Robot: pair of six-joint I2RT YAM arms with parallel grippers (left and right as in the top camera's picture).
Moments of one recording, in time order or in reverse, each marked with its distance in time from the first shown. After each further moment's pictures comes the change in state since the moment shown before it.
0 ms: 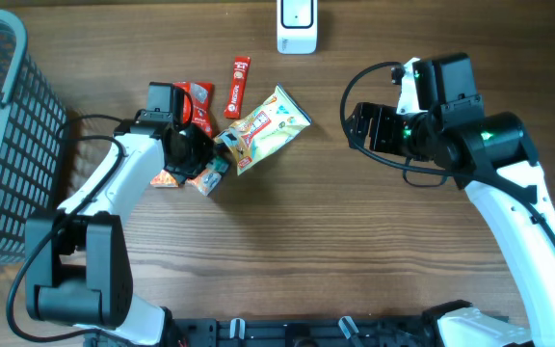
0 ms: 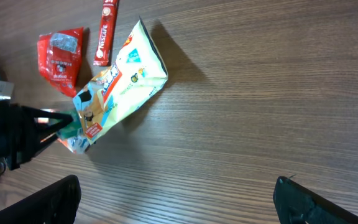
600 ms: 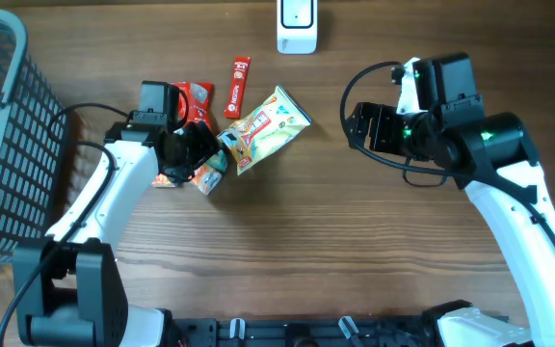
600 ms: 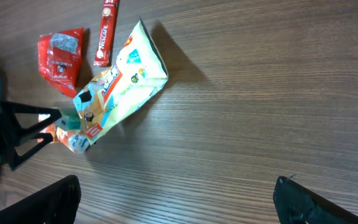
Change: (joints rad) left arm 0.000 -0.097 0.001 -0.047 -0.028 0.129; right arm 0.000 0.000 0.000 0.002 0.000 0.000
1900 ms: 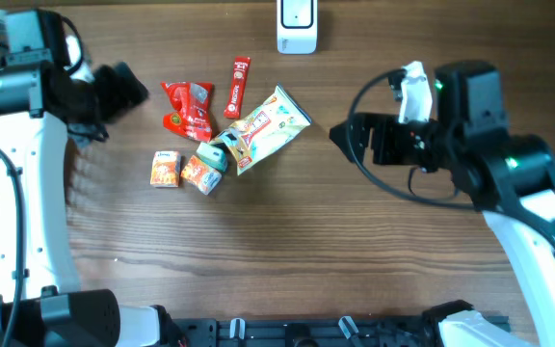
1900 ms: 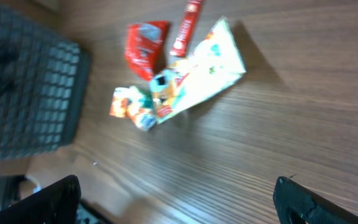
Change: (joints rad) left arm 0.243 -0.022 0.653 -0.657 -0.031 0.399; right arm 0.000 -0.082 0.000 0.027 -0.234 -0.027
